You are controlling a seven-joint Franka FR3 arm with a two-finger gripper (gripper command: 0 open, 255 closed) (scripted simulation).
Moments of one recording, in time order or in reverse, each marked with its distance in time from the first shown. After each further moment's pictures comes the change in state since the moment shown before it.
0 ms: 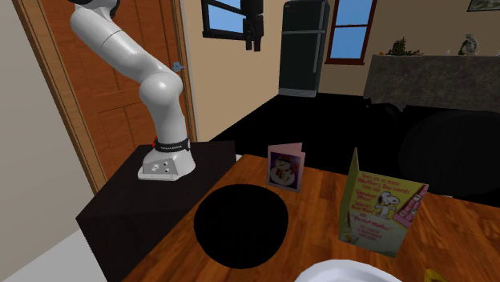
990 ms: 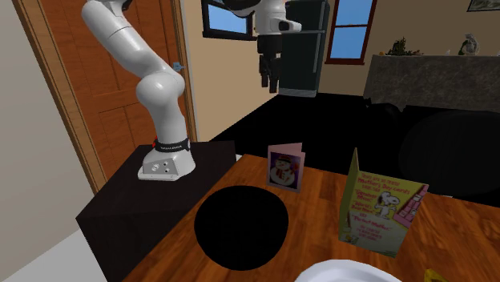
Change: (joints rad) arm -0.104 0.143 -0.171 -0.198 -0.113 0.322 -0.139
